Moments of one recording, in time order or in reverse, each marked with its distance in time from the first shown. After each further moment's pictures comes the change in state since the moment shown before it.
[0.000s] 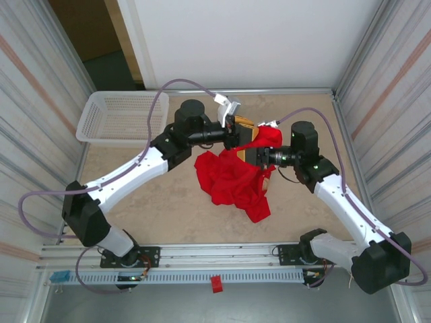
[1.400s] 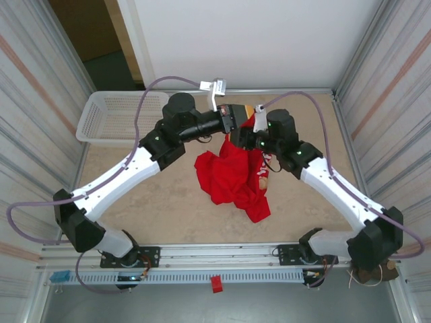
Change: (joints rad) left arm -0.043 -0.060 0.128 -0.037 -0.161 -0.435; right arm 0.167 0.186 0.204 -0.107 0.637 0.019
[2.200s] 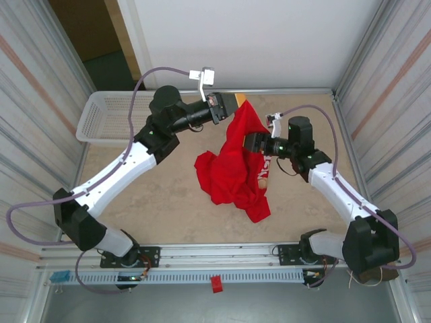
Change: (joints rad) left arm 0.127 0.002 -0.045 0.170 0.124 -0.011; right arm -0.247 -0.034 -0.200 0.134 -0.366 0.082
